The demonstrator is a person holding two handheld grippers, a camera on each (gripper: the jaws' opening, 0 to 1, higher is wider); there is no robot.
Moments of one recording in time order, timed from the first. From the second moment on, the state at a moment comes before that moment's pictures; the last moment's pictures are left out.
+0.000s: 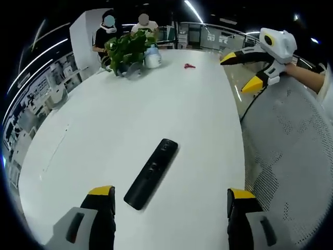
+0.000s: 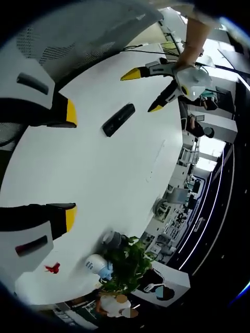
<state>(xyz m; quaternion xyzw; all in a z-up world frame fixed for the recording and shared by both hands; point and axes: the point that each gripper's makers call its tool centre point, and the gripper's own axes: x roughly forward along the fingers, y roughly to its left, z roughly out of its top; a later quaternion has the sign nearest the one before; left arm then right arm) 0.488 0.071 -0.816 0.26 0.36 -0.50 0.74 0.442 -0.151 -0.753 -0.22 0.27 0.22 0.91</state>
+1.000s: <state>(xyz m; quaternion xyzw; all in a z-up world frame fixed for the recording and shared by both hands) 0.496 0.067 -0.830 0.30 0.37 -0.51 0.71 0.441 -0.152 -0.754 -0.22 0.28 0.22 0.91</state>
